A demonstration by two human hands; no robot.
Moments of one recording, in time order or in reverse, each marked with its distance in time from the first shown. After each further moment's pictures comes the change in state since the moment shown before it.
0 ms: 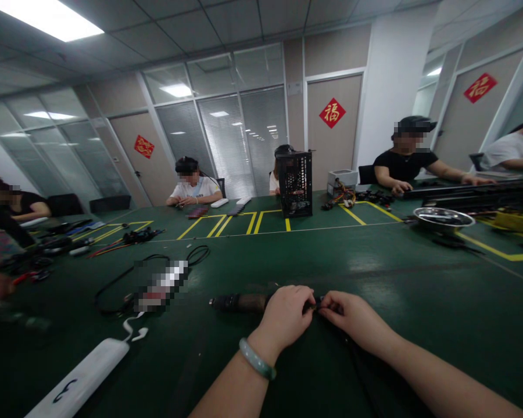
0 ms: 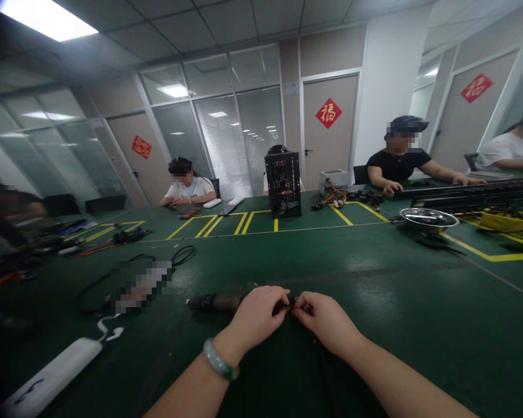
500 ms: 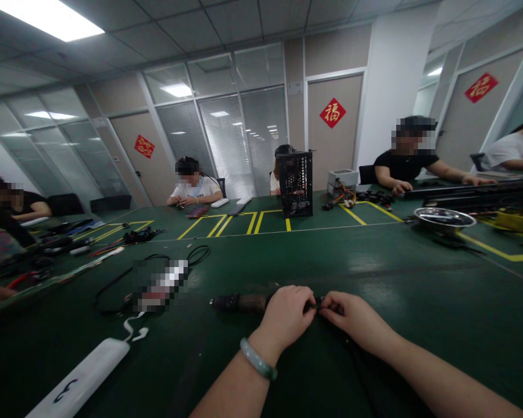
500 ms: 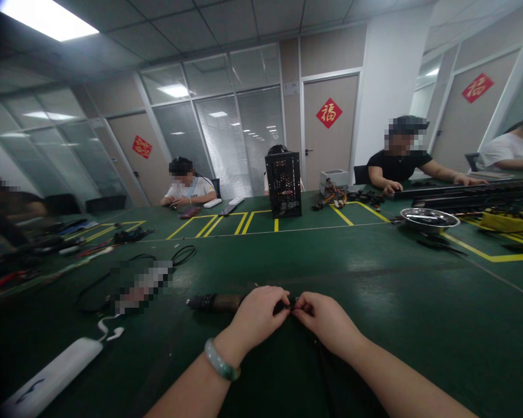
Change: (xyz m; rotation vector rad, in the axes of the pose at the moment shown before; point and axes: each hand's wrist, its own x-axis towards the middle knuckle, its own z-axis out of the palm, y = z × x) left_hand 0.001 0.000 0.000 0.019 -0.011 -0.018; right_hand -0.001 -0.002 -0.001 0.017 -0.016 -0.011
